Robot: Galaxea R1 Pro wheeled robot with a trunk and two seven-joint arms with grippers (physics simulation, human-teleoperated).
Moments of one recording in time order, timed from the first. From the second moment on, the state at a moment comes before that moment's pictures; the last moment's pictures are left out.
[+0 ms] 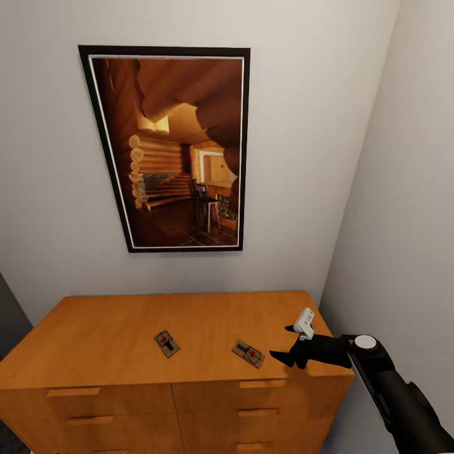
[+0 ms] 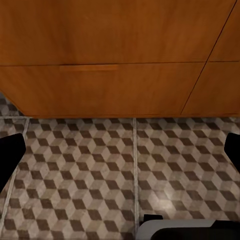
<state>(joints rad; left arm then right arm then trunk) 0.01 0.17 0.17 0.07 0.08 -1.04 -0.23 -0.39 -0.20 0.06 -1.35 0.22 0.44 0.98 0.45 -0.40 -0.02</state>
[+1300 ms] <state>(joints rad) 0.01 0.17 0.17 0.07 0.08 -1.04 -0.23 -0.39 -0.20 0.05 -1.35 0.20 0.44 0.98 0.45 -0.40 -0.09</state>
